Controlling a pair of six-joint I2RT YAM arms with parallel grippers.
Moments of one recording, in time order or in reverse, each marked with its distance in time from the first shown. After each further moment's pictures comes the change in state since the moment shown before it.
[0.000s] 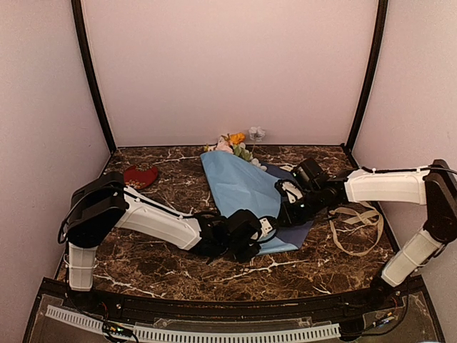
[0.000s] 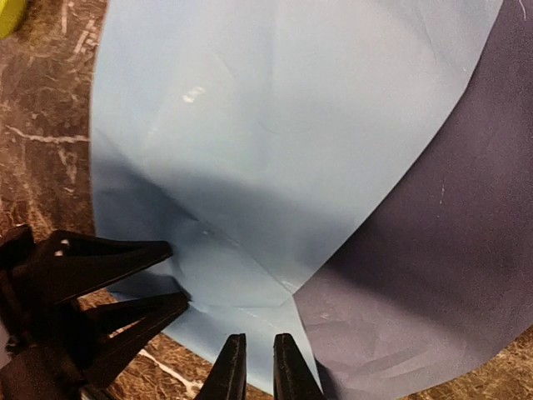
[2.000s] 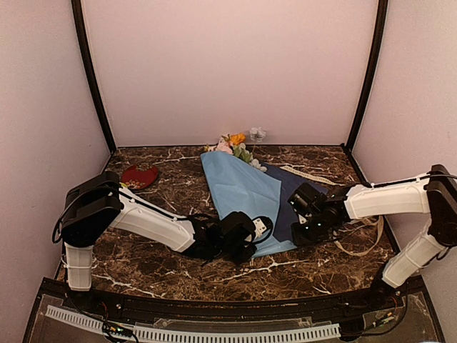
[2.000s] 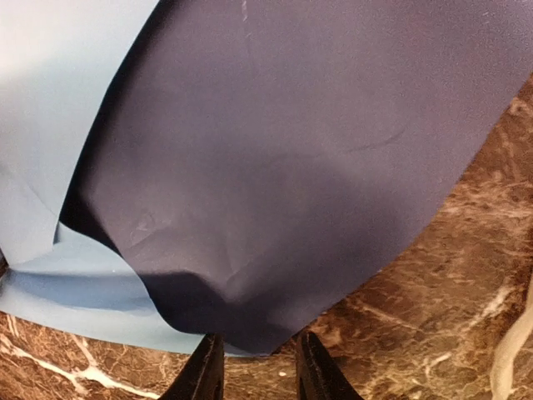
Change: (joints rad) left arm 0.003 -0.044 -0.086 0.056 0.002 -0.071; right arm 0.111 -0.057 -0.162 -0.095 0.329 0.237
